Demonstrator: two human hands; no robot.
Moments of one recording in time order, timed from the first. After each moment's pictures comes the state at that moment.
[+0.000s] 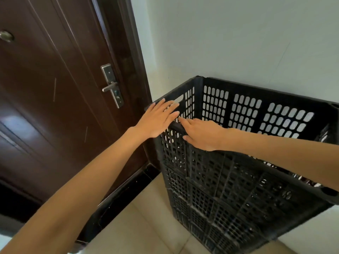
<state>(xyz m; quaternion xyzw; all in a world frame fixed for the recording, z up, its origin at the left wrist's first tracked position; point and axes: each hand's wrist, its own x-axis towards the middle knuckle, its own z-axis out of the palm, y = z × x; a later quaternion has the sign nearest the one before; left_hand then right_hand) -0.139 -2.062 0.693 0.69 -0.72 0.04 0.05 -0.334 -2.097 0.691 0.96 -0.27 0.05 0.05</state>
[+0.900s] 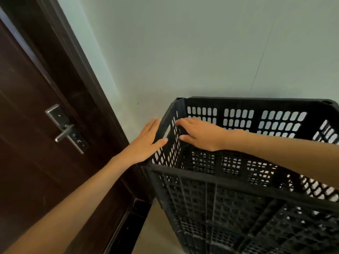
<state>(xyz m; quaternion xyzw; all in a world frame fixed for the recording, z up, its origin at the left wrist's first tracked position) -0.055 -2.176 0.698 0.59 -0.78 -0.17 0.13 -0.279 -2.202 0.712 0.90 -0.40 0.10 -0.08</state>
